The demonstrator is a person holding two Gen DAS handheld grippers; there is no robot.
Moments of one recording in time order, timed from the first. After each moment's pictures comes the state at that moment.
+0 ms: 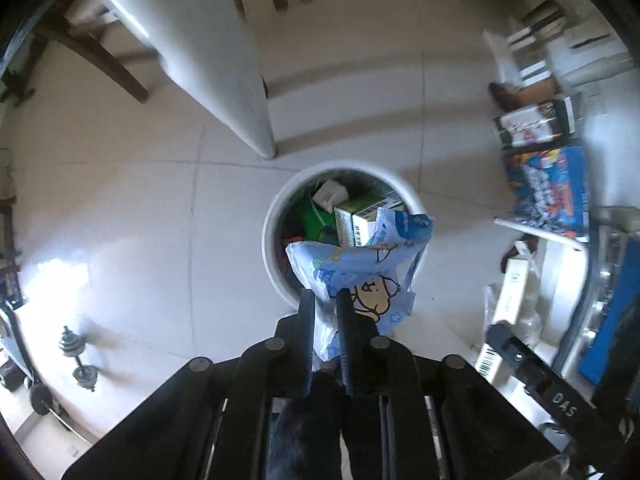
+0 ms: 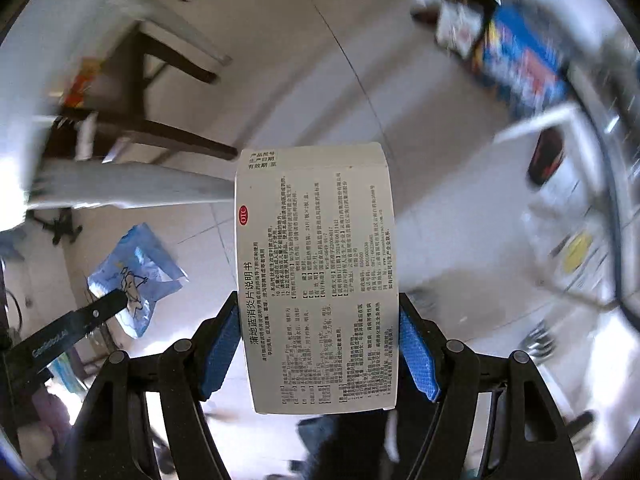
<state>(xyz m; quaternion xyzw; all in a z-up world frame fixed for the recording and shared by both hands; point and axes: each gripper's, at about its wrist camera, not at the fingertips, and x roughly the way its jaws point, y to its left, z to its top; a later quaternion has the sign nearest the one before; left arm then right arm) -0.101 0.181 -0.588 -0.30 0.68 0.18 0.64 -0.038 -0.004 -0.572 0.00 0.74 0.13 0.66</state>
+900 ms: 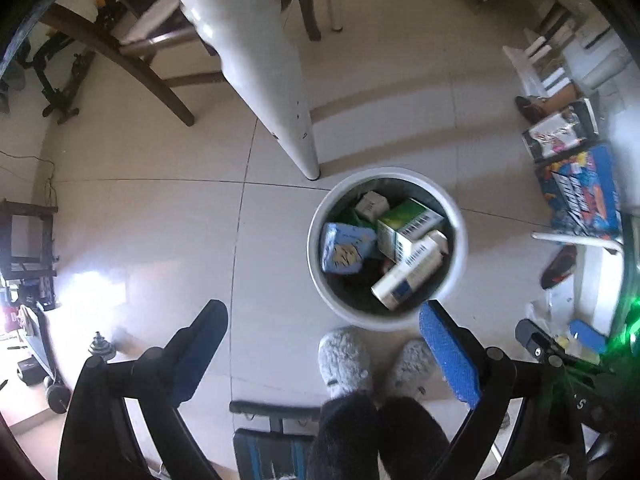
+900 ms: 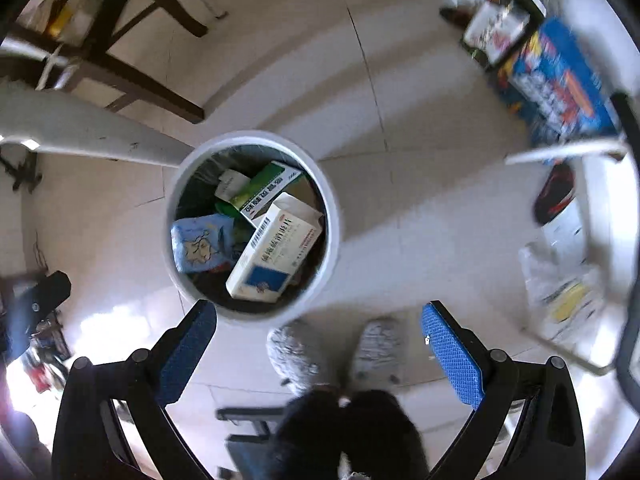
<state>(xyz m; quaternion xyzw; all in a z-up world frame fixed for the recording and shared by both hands) -0.147 0.148 -0.524 -0.23 0.65 0.25 0.68 -0.050 0.003 -0.603 -0.16 0.70 0.17 0.68</state>
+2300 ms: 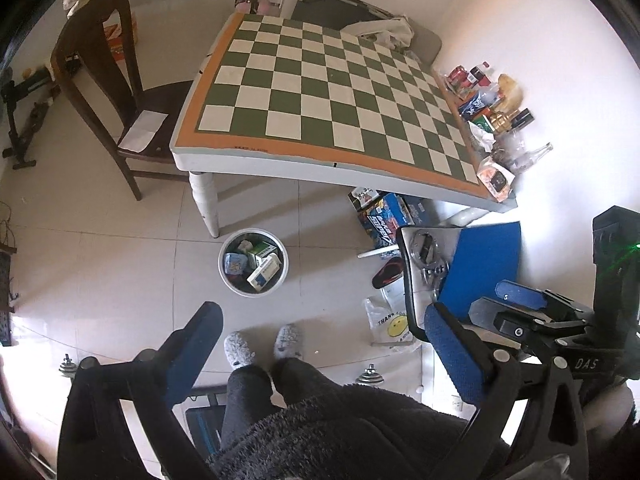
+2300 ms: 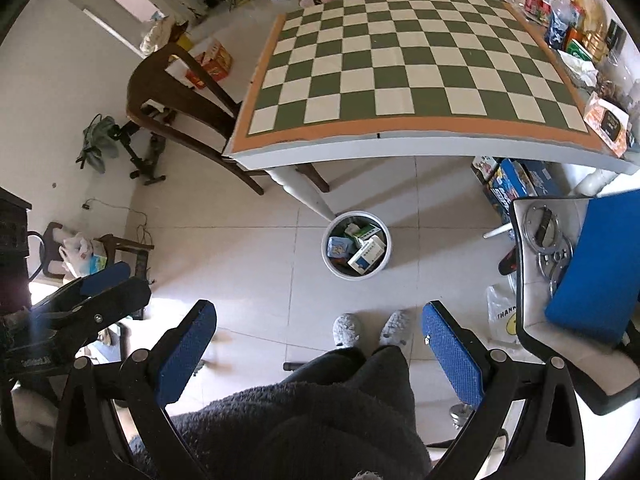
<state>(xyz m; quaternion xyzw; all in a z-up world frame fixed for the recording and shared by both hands) -0.263 0.074 -0.091 -0.30 0.51 0.10 0.80 -0.188 -0.069 -0.030 -0.11 0.61 0.33 0.72</state>
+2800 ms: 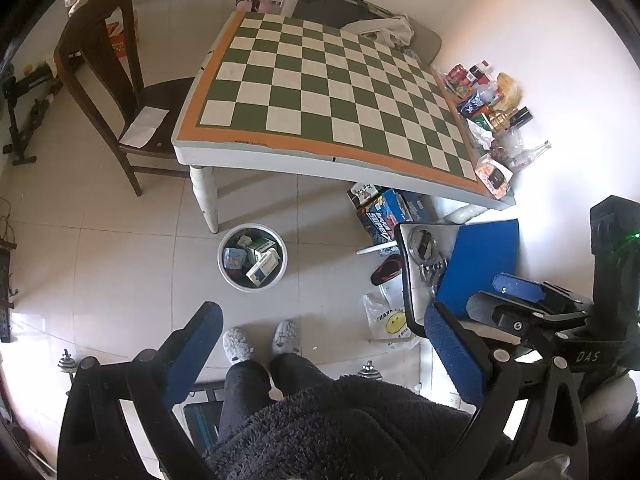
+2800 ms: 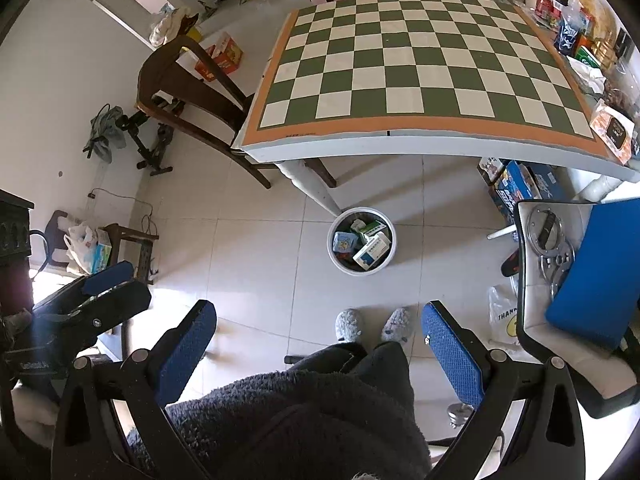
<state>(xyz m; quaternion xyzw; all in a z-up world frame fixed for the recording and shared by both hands) -0.275 0.067 -0.090 -0.30 0.51 0.10 0.80 -0.195 -0.071 -0.027 -0.12 0.61 0.34 0.71</state>
